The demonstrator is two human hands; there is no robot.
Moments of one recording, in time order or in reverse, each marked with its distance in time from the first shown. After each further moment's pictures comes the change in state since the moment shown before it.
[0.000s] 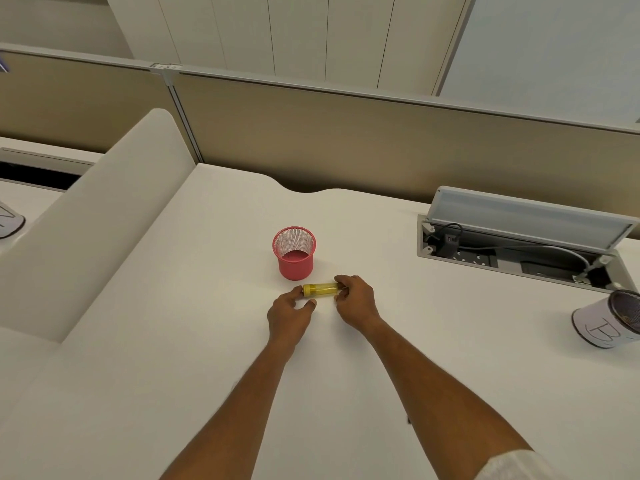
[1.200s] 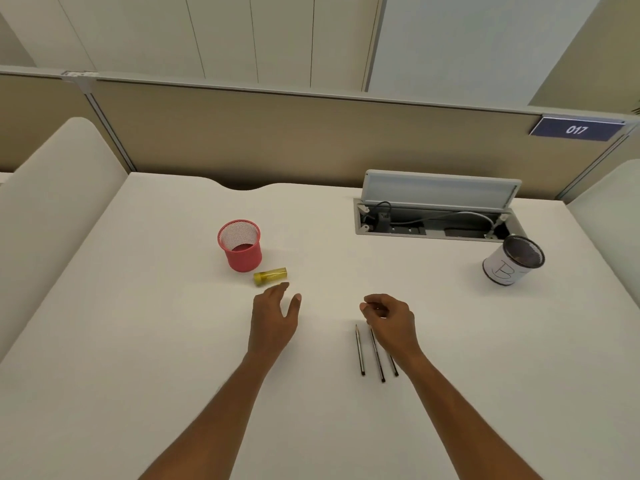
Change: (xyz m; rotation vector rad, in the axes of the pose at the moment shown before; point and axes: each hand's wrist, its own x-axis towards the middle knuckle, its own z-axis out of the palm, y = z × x) left_hand -0.053 -0.021 0.032 0.245 -0.042 0.547; right_hand -0.144 0.081 -0.097 0.317 0.356 0.182
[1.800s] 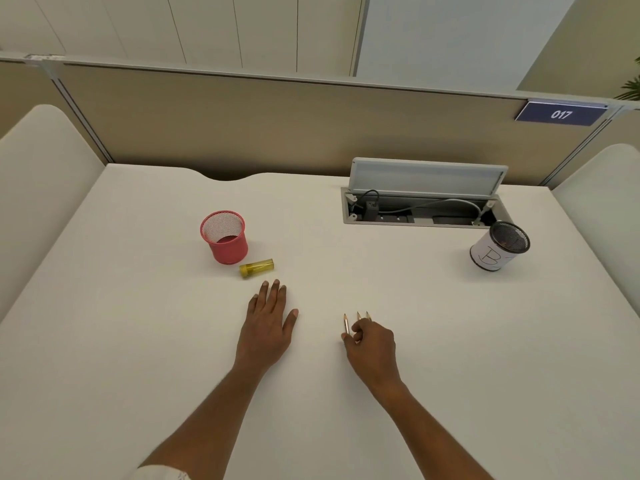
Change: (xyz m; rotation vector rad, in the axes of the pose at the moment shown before) left_hand -0.019 -0.039 0.023 0.493 -0.210 0.312; right_hand -0.052 0.024 0.020 -0.379 -0.001 0.026
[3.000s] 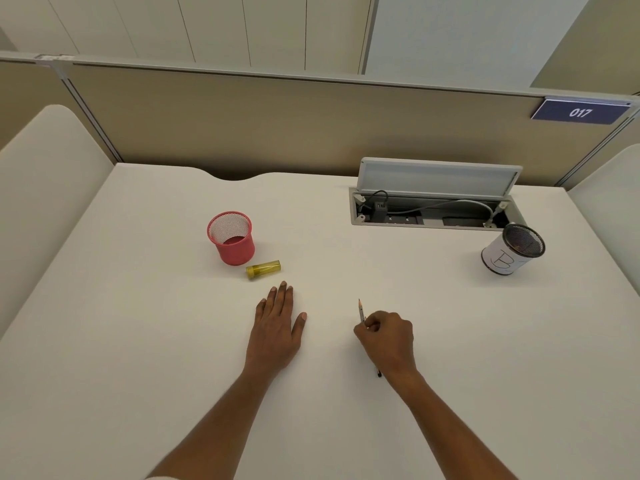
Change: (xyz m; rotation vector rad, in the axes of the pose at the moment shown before) left_hand -0.001 0.003 0.008 -0.044 -0.018 -0.049; right_hand 0.015 -0.022 -0.026 0.039 0.013 0.087
